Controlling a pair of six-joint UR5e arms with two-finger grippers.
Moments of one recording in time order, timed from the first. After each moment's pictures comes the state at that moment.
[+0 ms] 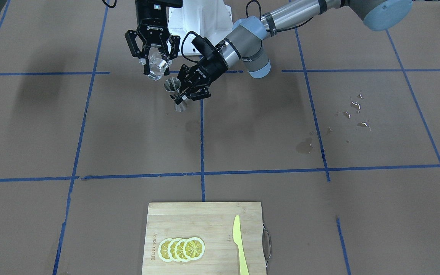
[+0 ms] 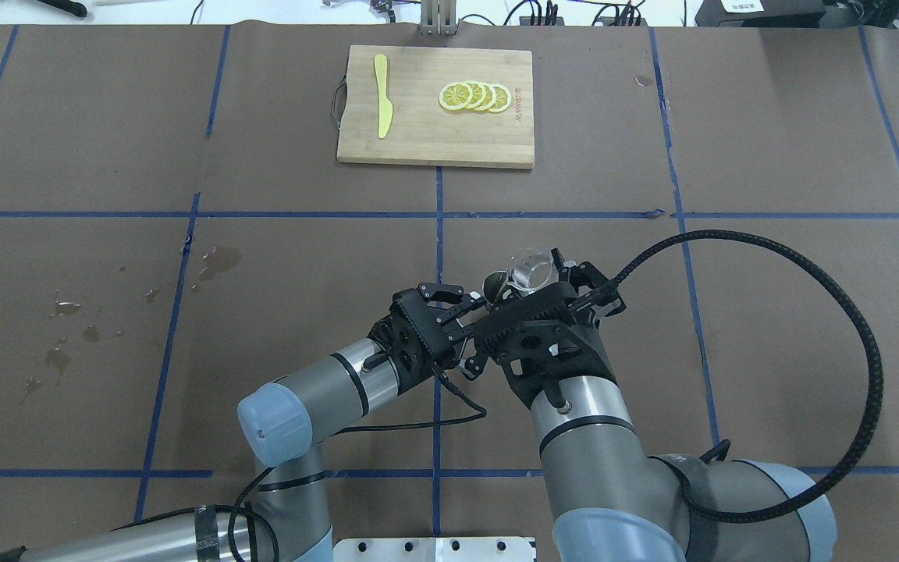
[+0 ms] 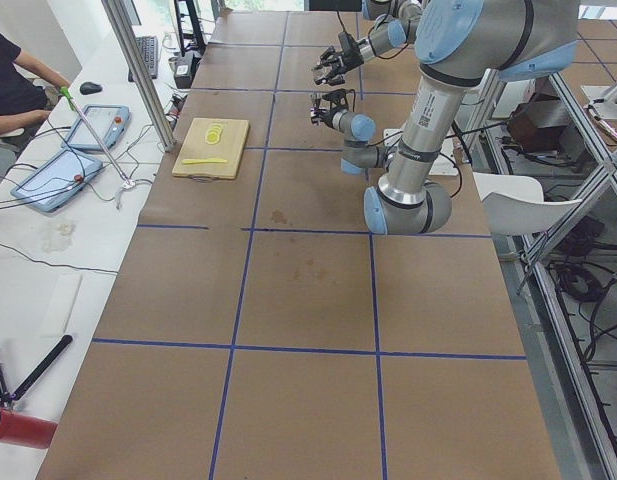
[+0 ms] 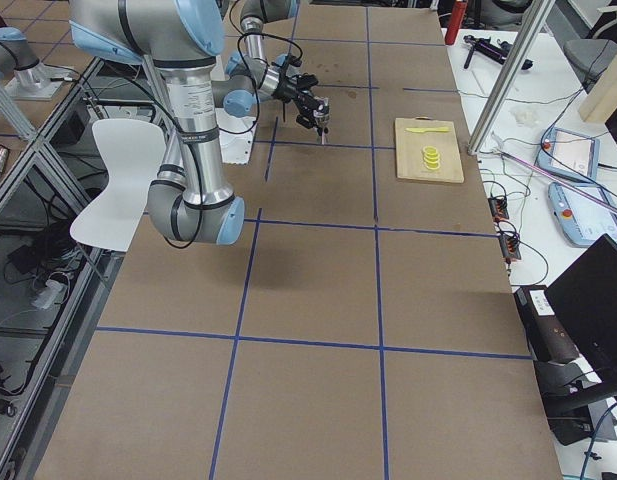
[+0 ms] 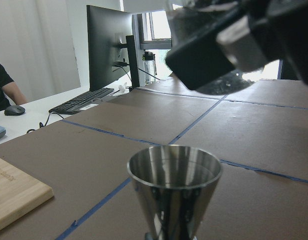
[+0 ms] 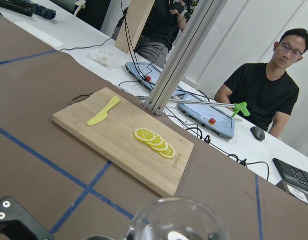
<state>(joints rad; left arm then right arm) -0.25 -2.24 -1.31 -3.07 -1.23 -0.25 0.10 -1.17 2.15 -1.61 0.58 0.82</state>
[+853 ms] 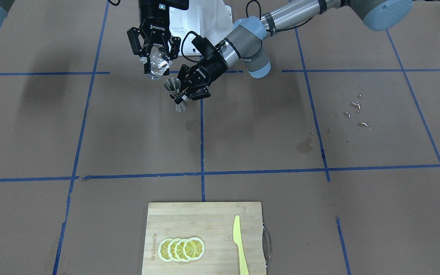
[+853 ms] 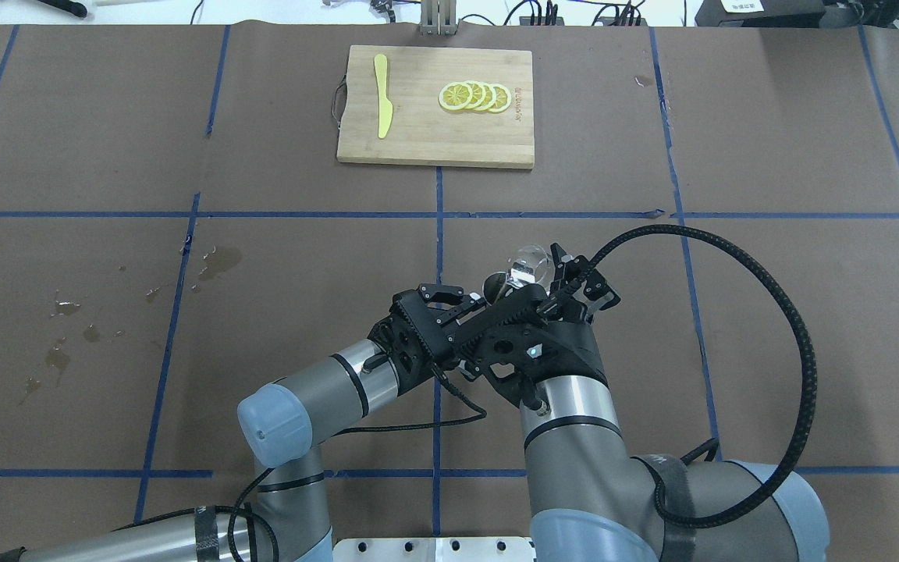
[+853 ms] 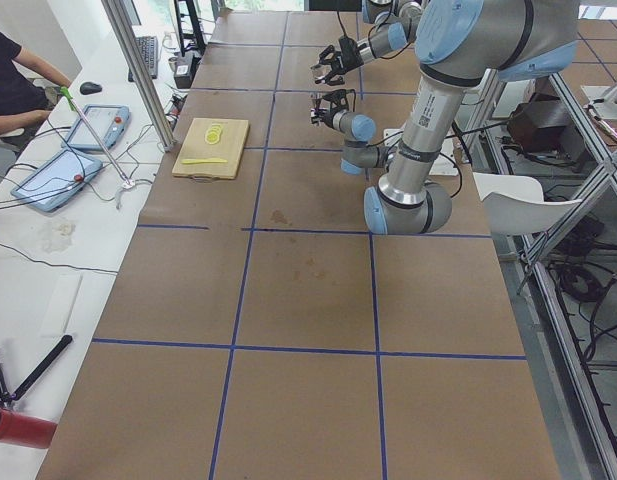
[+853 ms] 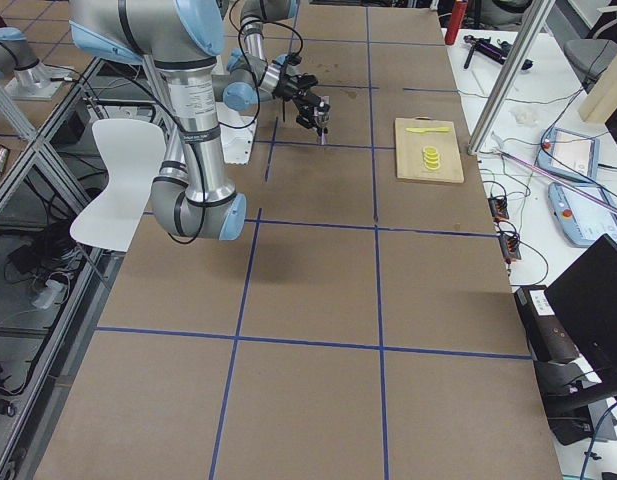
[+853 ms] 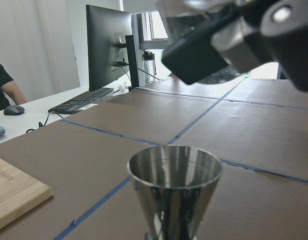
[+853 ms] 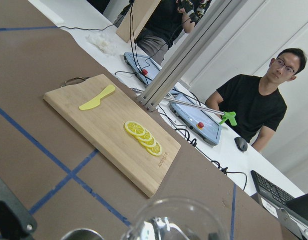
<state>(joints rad) -0.25 -2.24 -1.31 -3.07 -1.23 -0.25 0.09 -1.13 2.16 -1.76 0.56 0.75</state>
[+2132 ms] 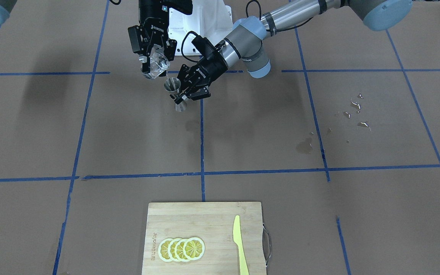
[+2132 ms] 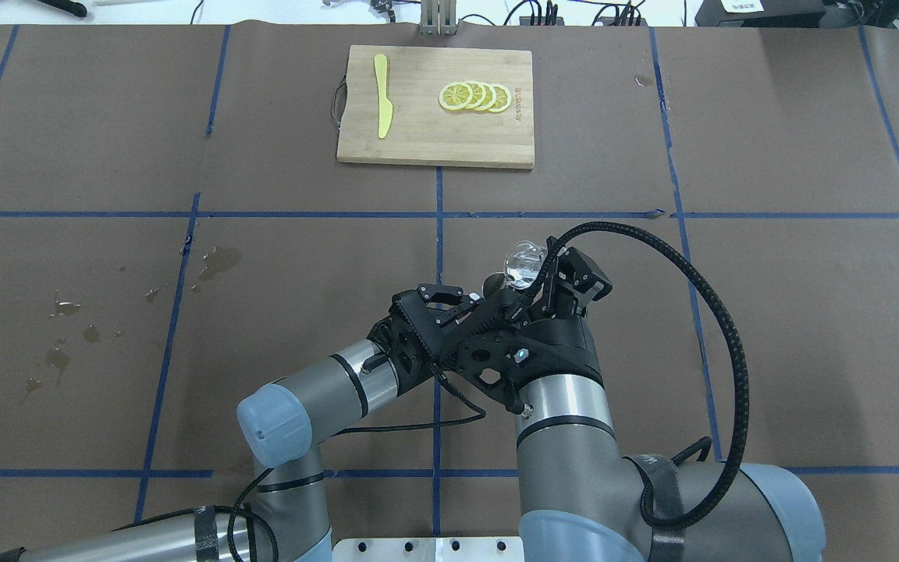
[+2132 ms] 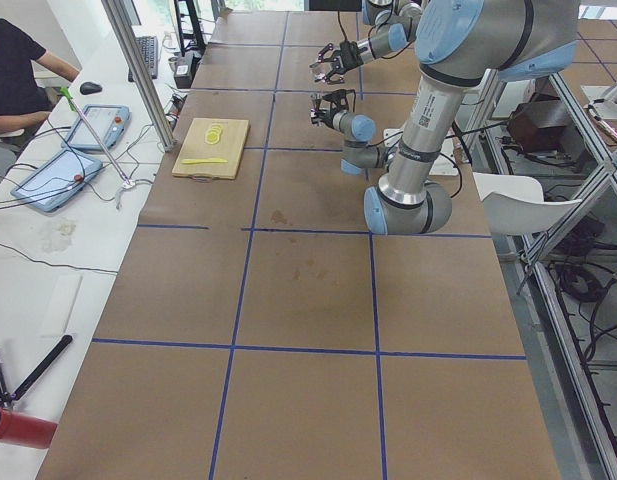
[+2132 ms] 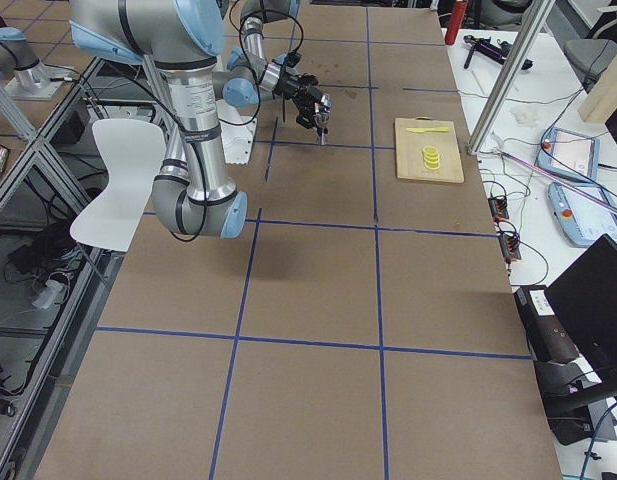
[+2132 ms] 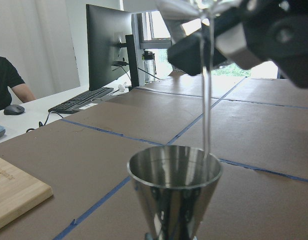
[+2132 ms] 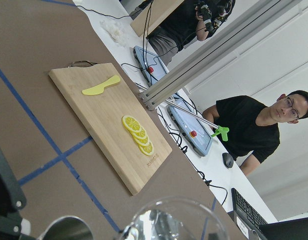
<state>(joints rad) -0.25 -2.24 -1.31 -3.07 -1.23 -0.25 0.09 -1.10 2.16 -1.83 0.54 0.58</state>
